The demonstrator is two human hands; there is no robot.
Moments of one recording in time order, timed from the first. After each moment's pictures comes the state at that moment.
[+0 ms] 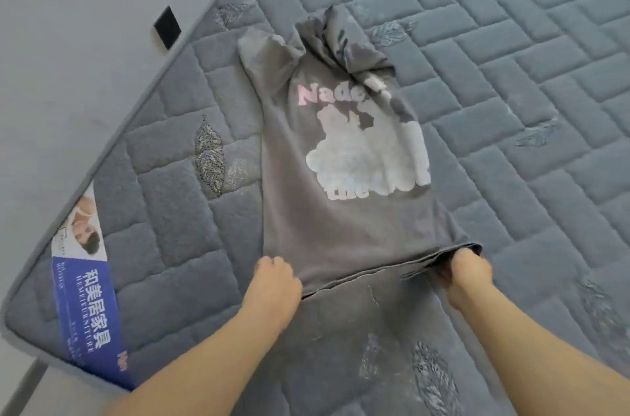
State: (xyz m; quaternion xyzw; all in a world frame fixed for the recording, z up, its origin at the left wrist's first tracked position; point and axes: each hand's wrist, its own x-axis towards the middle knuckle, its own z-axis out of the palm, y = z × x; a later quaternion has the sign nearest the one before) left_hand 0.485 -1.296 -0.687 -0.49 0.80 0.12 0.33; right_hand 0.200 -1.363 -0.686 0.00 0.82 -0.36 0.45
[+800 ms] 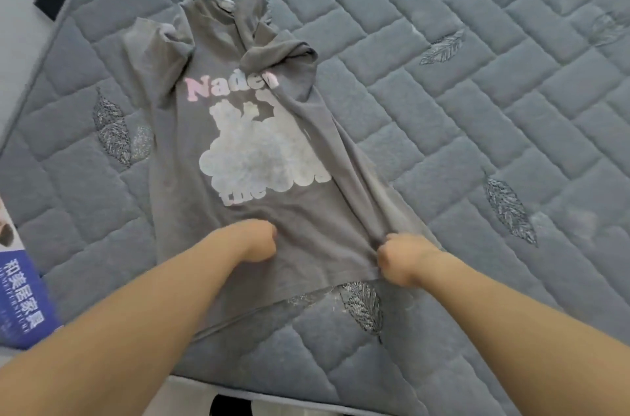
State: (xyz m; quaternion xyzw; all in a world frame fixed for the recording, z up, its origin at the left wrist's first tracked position) left_hand 0.382 -1.318 -0.688 -0.51 0.67 0.37 0.39; right_hand 0.109 -1.266 -0.674 -0.71 0.52 0.37 0.30
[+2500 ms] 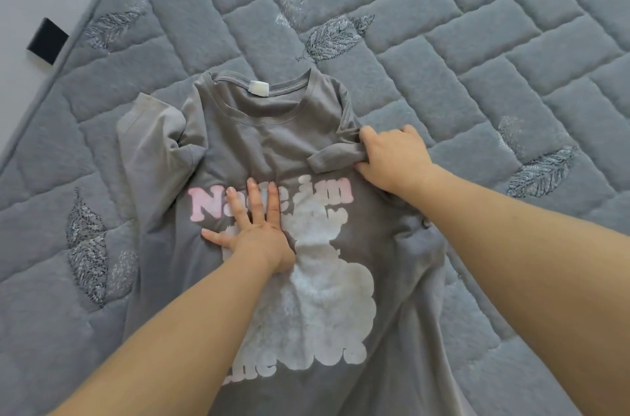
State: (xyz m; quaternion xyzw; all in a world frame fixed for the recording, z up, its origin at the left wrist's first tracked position) left_hand 0.385 -1.567 -0.756 -0.74 0.49 0.33 0.30; right_hand 0.180 -1.687 -0.718 -0.80 0.58 0.10 0.09
